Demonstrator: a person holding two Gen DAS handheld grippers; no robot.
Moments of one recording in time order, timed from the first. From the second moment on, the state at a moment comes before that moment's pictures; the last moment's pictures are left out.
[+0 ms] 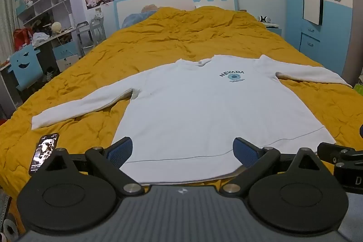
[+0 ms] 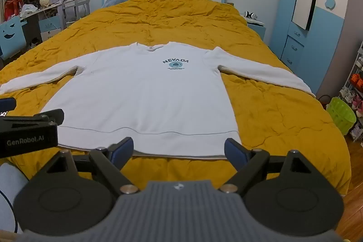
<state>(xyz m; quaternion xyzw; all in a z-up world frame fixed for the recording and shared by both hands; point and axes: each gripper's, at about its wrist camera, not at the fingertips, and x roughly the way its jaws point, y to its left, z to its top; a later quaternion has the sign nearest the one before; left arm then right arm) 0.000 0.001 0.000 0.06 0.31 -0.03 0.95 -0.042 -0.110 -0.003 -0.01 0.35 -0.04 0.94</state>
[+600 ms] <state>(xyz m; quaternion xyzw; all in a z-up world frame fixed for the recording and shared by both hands) 0.000 0.001 0.001 0.07 0.31 -0.03 0.95 -0.042 -0.110 -0.003 0.00 0.35 -0.04 0.93</state>
